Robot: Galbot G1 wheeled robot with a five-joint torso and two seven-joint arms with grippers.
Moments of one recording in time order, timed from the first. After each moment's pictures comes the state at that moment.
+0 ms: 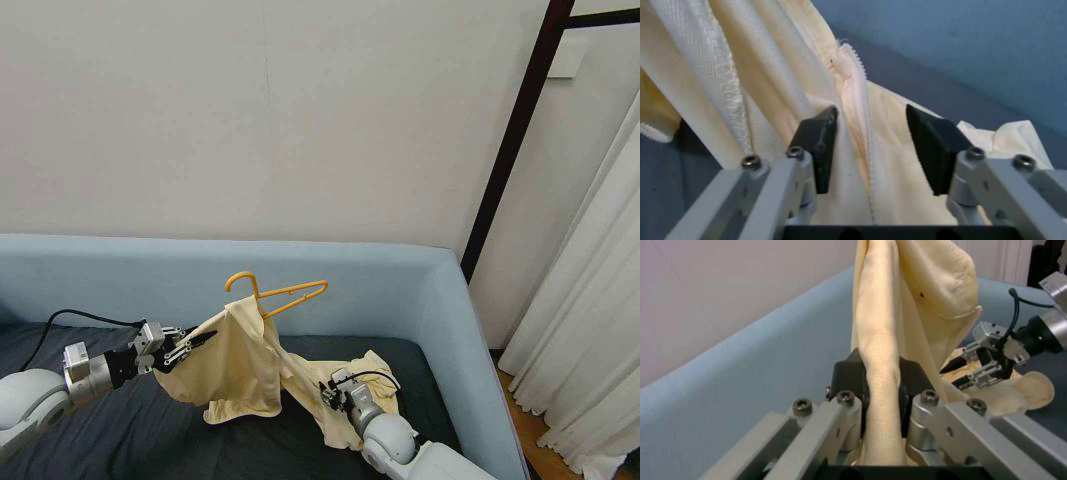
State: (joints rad) left arm 1.03 -0.33 -0.18 -1.63 -0.84 -0.35 0.58; right arm -0.66 1.16 -0.45 1.36 0.56 -0.28 0.28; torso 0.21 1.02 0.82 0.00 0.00
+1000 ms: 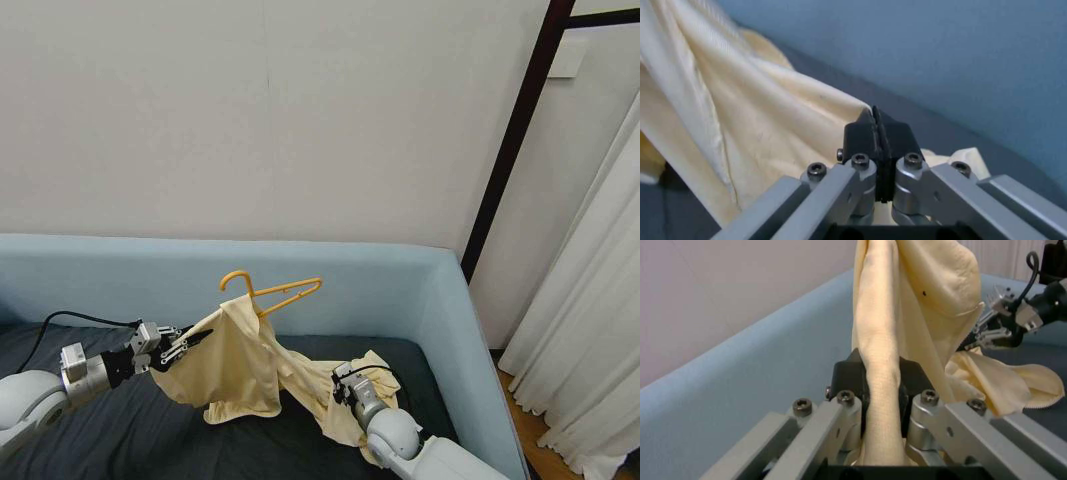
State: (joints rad) left arm 1.02 -0.35 -0.17 -1.59 -0.84 -0.38 0.58; right arm -0.65 1.10 -0.42 1.46 0.57 -0.28 0.32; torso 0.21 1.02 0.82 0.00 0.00
